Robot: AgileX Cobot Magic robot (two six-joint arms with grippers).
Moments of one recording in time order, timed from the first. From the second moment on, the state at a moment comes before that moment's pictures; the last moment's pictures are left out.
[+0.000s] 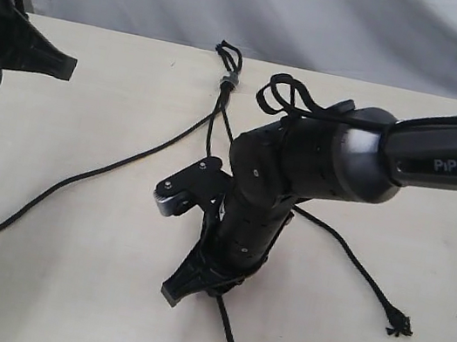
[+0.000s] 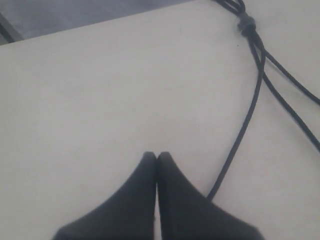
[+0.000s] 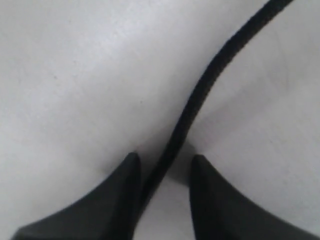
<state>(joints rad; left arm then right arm) -0.25 1.26 -0.81 0.54 0.38 -0.52 0.68 1.98 -1.12 0.06 0.68 -0.12</state>
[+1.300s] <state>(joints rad) -0.25 1.26 -0.81 0.54 0.39 -0.50 0.54 2.06 -1.23 -0.22 0.87 -0.38</state>
